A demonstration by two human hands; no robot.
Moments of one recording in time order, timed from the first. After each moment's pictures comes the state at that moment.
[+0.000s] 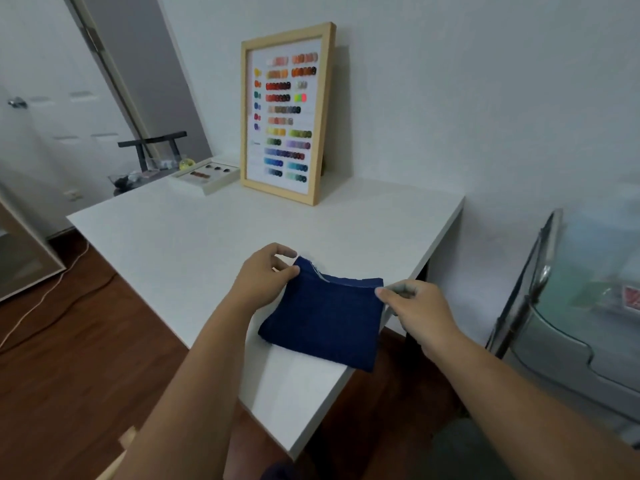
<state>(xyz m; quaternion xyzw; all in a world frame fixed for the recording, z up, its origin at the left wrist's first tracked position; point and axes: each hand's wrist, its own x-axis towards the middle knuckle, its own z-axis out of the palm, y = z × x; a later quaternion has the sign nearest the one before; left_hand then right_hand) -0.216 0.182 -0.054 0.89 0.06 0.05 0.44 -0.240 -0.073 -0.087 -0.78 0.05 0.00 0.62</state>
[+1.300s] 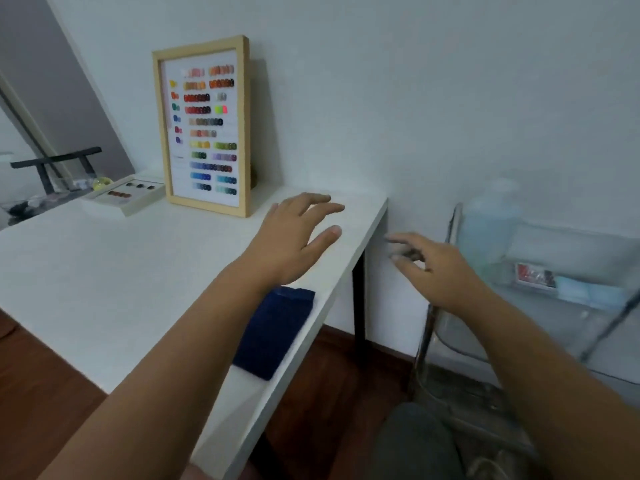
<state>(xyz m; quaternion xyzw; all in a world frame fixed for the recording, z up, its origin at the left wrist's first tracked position) -0.206 0.048 0.022 0.92 -0.31 0.17 0.19 -0.247 -0.201 -0.033 -0.90 -0.14 -0.15 0.37</state>
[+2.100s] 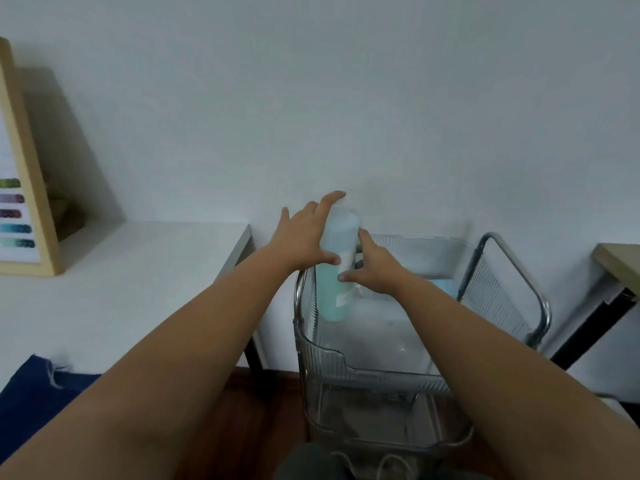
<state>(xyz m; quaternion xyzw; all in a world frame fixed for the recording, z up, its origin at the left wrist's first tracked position) -0.106 -0.222 -0.009 0.89 -0.41 0.08 0.17 -0.172 -0.391 -0.077 -0.90 0.06 -0.07 0.42</state>
